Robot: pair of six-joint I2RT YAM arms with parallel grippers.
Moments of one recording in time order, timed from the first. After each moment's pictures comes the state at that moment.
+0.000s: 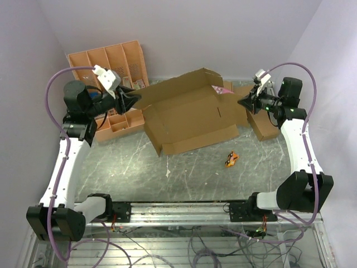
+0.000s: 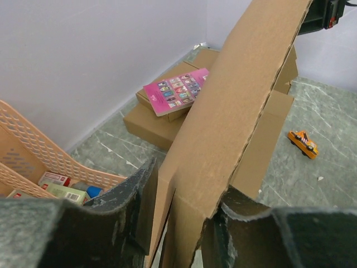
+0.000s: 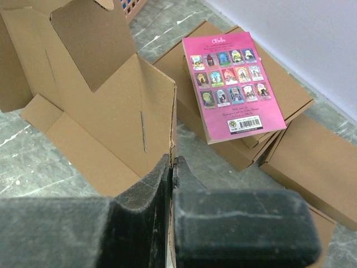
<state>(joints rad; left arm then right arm) -0.05 1.09 1.11 -0.03 0.88 0.11 -0.13 1.35 1.25 -0.42 -0.87 -0.48</state>
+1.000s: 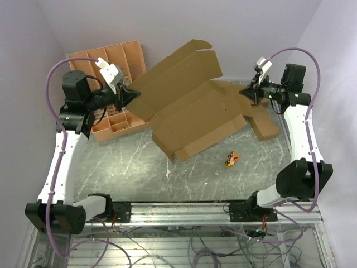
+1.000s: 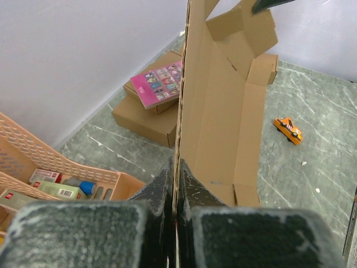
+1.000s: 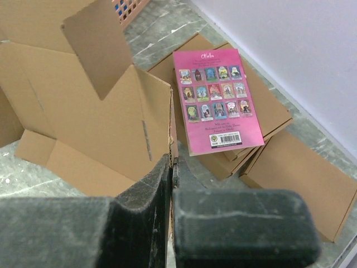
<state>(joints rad) -0.06 1.17 1.30 -0.28 0.92 0.19 -0.13 1.49 1.52 -0.60 -0.89 -0.57</state>
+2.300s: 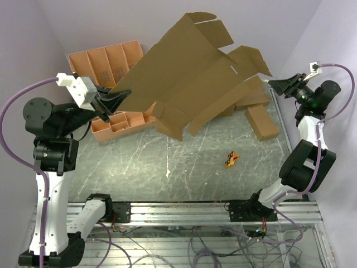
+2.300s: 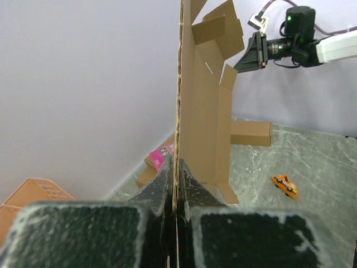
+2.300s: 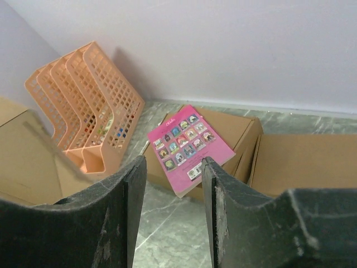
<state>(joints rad) -0.06 0.87 1.35 -0.16 0.88 0.00 -0.50 1.61 1.23 0.47 -1.07 0.52</state>
